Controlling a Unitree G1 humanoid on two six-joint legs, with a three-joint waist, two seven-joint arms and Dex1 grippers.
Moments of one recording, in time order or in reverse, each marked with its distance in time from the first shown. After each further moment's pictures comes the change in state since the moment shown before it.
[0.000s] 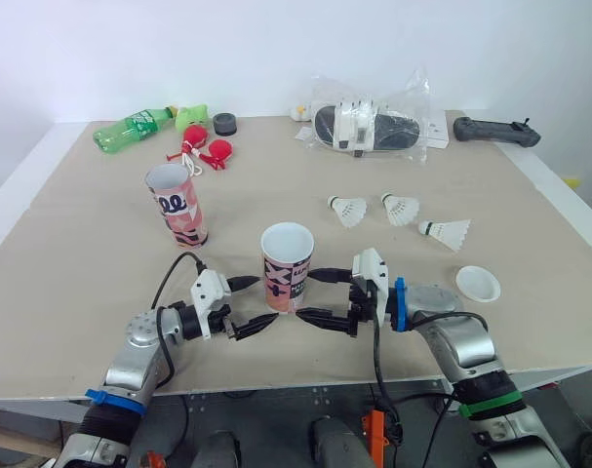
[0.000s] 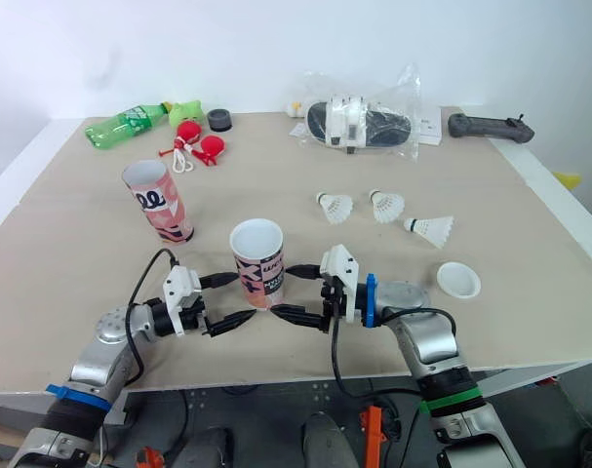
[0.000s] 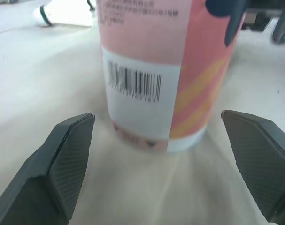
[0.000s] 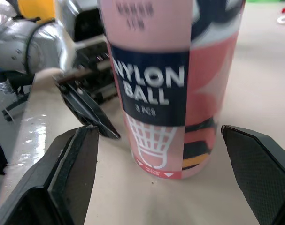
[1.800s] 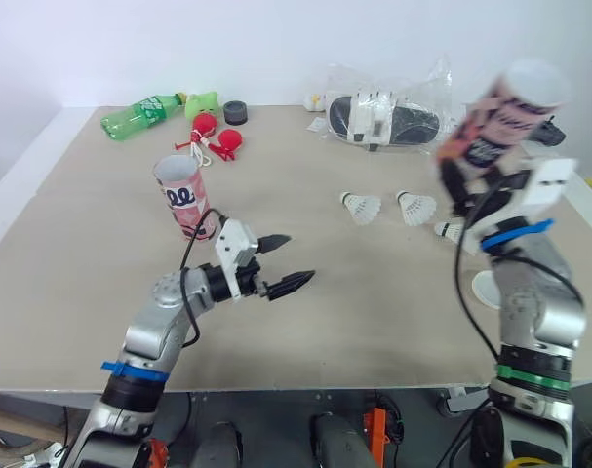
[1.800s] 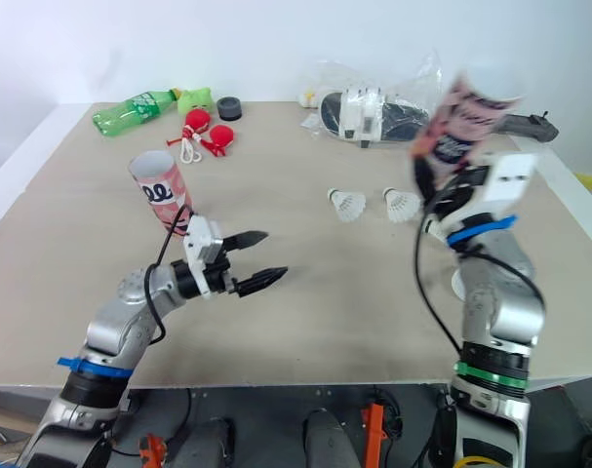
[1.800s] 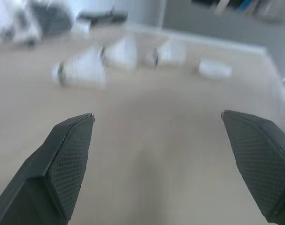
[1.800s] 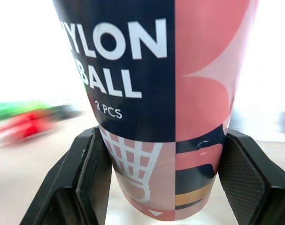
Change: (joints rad) left arm -0.250 -0.125 -0.033 -0.210 -0.095 0.345 0.131; right arm -0.114 0.011 -0.658 -0.095 -0.004 0.075 -0.815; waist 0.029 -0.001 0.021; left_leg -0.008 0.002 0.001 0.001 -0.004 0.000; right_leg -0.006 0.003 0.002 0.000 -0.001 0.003
